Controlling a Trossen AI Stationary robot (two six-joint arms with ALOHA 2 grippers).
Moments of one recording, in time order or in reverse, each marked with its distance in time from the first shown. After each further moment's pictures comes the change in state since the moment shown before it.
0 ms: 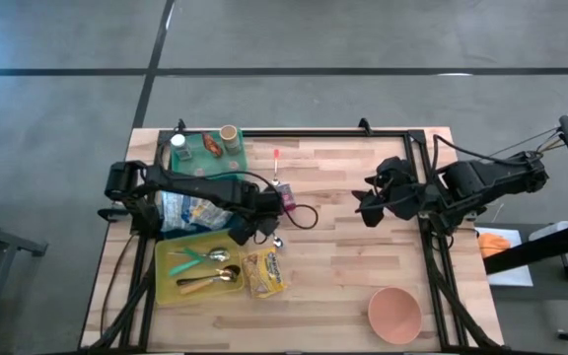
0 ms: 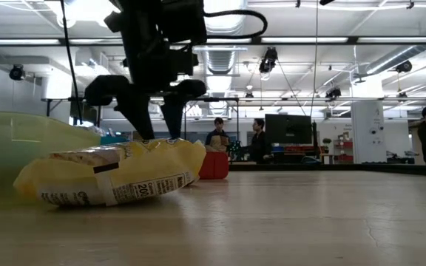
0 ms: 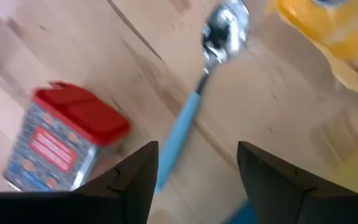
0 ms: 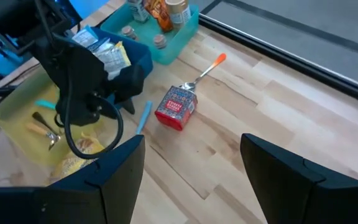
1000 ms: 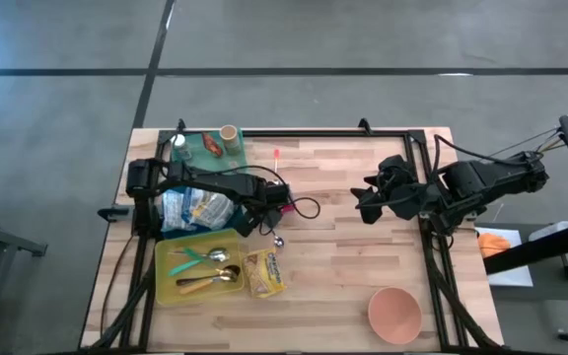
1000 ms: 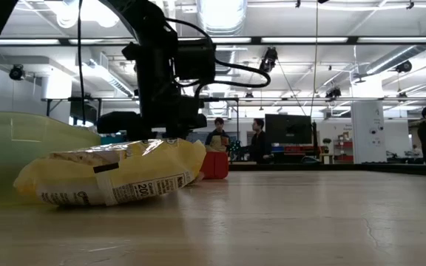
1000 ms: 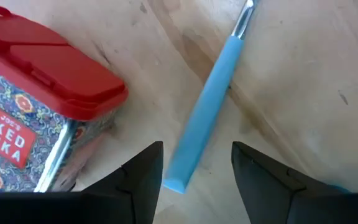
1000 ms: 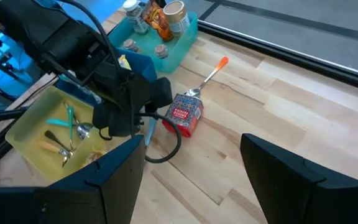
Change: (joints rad) left arm 0.104 0.155 0.014 0.011 -0.021 0.055; right arm 0.001 0.000 0.000 0.026 0.024 0.080
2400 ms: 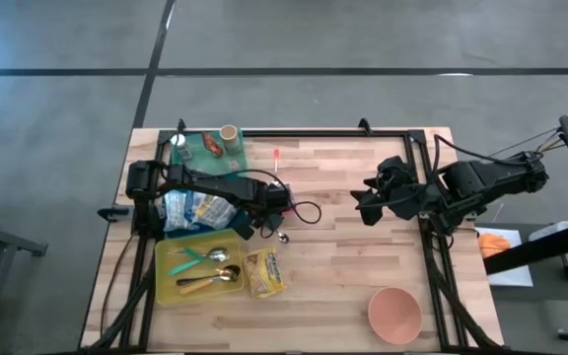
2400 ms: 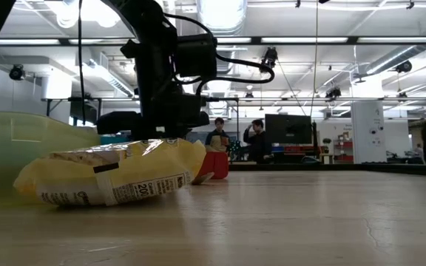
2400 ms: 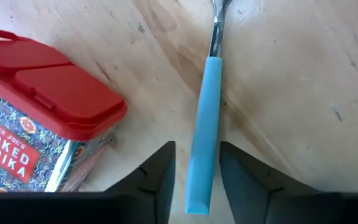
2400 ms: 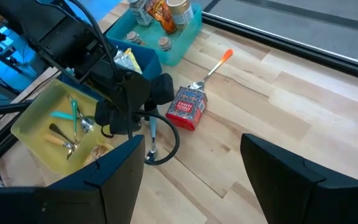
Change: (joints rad) left arm -0.041 0.007 -0.001 0.019 -0.010 -0.030; right arm 0.000 0.001 0.000 -0.001 -0.034 0.005
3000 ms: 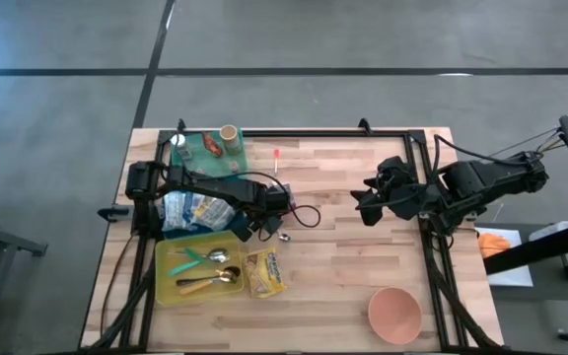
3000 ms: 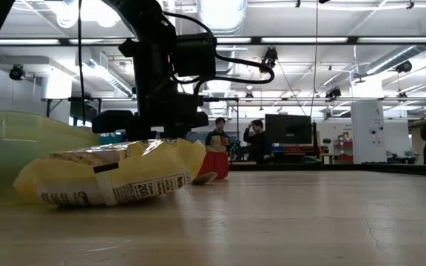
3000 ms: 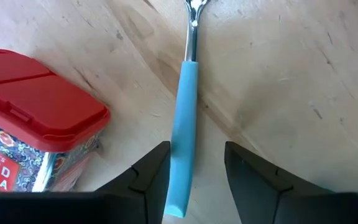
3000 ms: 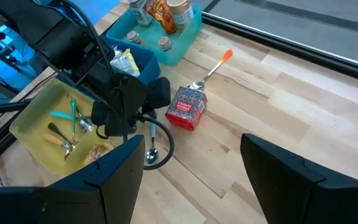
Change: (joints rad) left arm -0.016 0.000 -0.003 -0.018 0.009 0.024; right arm 0.000 0.000 0.000 0.000 0.000 -0.007
